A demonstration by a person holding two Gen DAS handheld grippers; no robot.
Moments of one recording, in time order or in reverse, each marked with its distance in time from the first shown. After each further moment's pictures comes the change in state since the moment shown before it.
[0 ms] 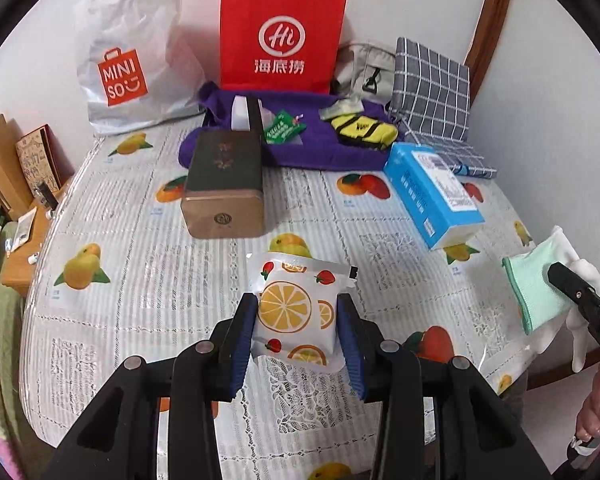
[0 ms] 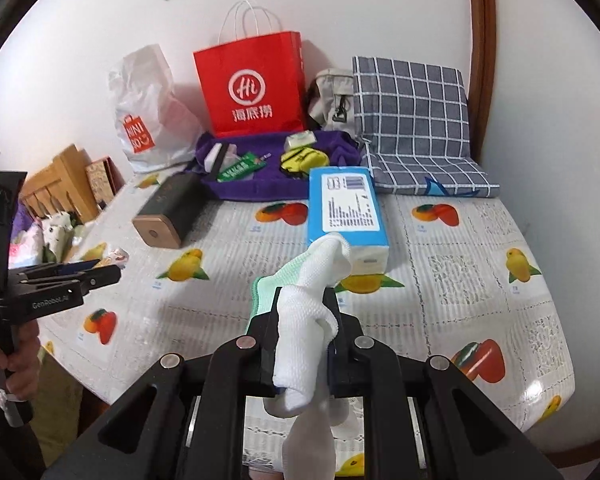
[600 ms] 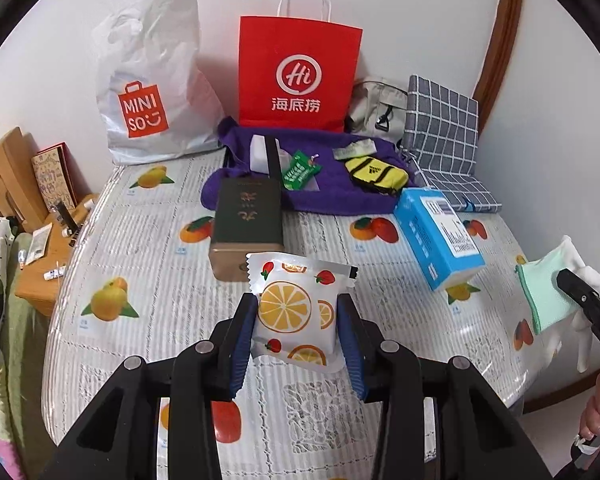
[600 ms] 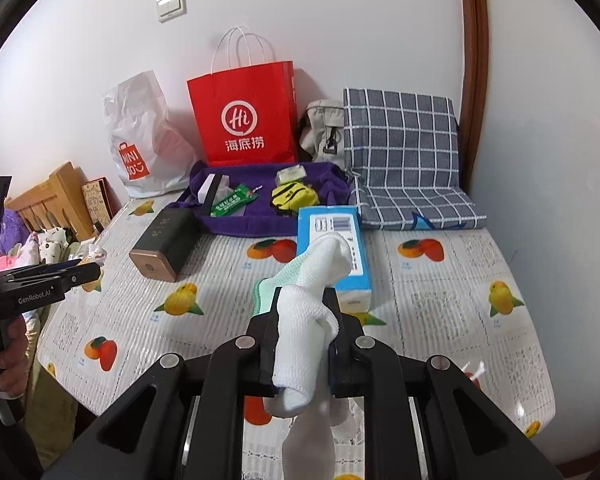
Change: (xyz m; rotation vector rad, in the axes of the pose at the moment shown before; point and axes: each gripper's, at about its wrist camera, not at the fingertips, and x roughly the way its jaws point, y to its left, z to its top) left arm -0.026 0.010 0.030 -0.027 -0.075 0.039; right arm -0.012 -0.005 0.035 -0.018 -0.056 -0.025
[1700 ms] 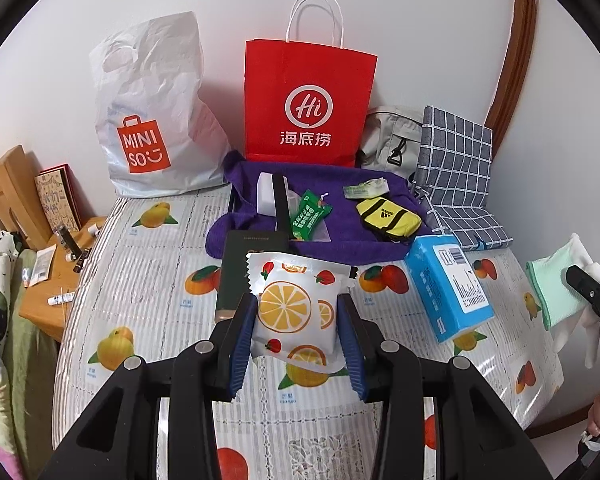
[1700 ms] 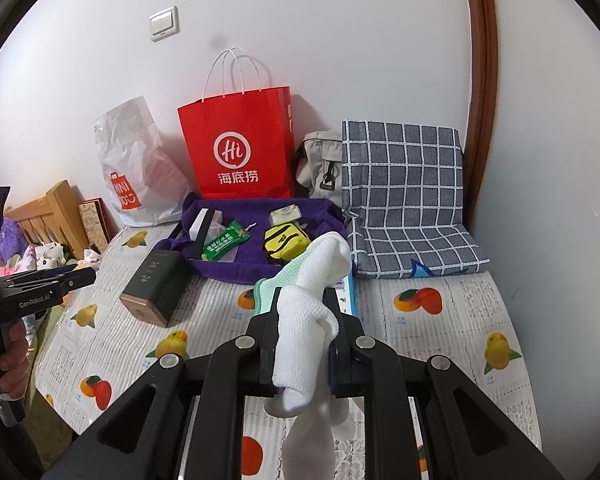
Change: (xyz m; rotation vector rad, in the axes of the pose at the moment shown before) left arm 0.011 0.000 0.050 -0.020 -0.050 0.030; right arm 0.023 -0.012 0.056 -0.010 -0.049 0.002
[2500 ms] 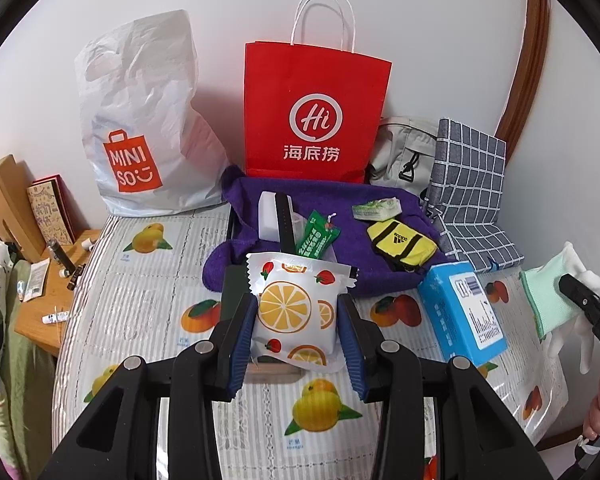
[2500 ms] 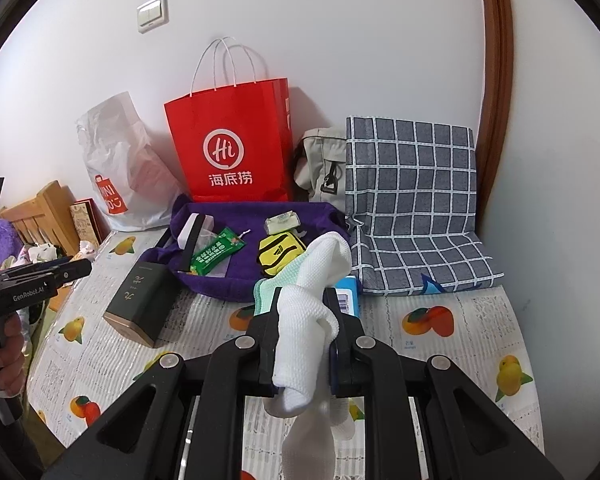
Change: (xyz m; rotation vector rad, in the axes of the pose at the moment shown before) left arm 0.038 0.007 0.040 0.000 -0.011 0.001; right arm 0.051 0.000 0.027 -0.004 0.030 -0.004
